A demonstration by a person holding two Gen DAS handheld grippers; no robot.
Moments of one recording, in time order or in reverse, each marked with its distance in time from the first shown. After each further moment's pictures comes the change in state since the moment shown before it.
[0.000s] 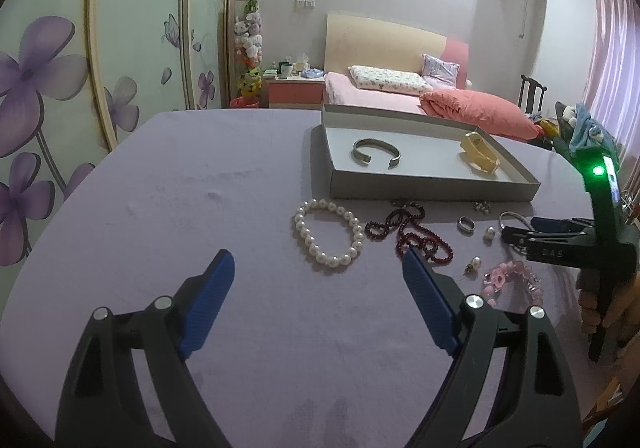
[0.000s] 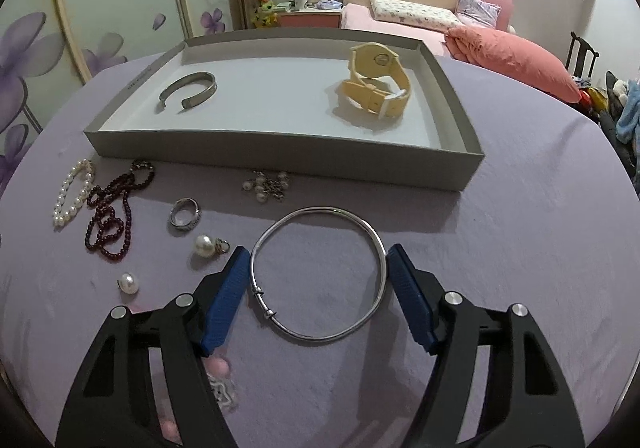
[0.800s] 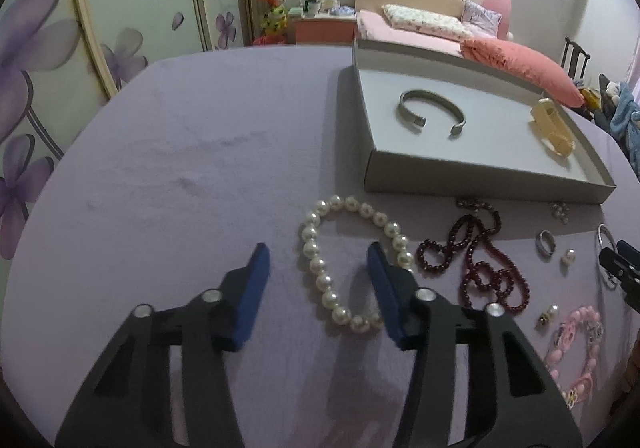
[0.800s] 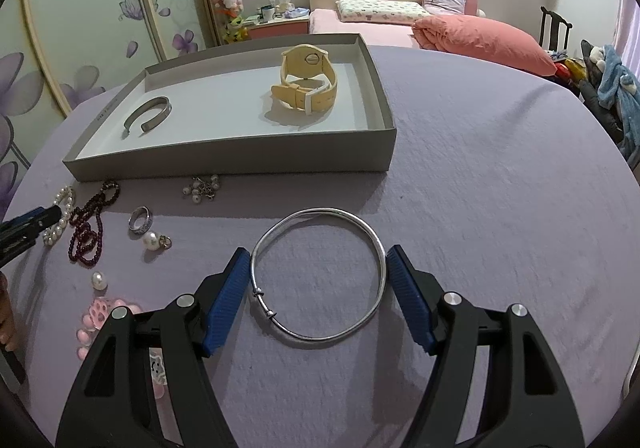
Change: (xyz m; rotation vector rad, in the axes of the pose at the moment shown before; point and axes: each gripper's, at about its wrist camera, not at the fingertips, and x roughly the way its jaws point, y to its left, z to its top) left arm 0.103 0.000 0.029 -0.031 0.242 0.125; right arm -0.009 -0.047 -0.006 0.112 -0.026 -0.023
